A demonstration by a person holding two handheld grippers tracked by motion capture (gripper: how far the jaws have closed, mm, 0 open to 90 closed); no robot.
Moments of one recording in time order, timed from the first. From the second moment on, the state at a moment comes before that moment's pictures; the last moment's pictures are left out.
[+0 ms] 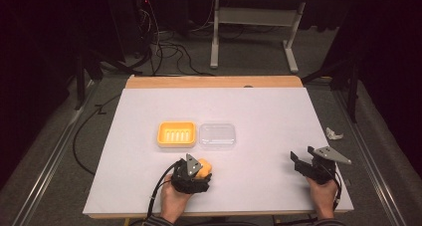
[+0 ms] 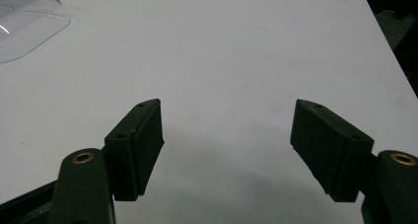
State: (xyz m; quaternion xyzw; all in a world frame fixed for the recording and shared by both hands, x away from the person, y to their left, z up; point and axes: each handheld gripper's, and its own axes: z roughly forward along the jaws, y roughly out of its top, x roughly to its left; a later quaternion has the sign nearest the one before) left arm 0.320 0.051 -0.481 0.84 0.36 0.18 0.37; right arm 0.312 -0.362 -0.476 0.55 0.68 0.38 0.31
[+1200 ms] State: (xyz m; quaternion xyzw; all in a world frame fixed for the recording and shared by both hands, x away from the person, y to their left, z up) left arm 0.325 0.055 -0.454 0.84 0.35 0.15 0.39; right arm 0.312 -0.362 -0.476 0.55 0.68 0.38 0.31
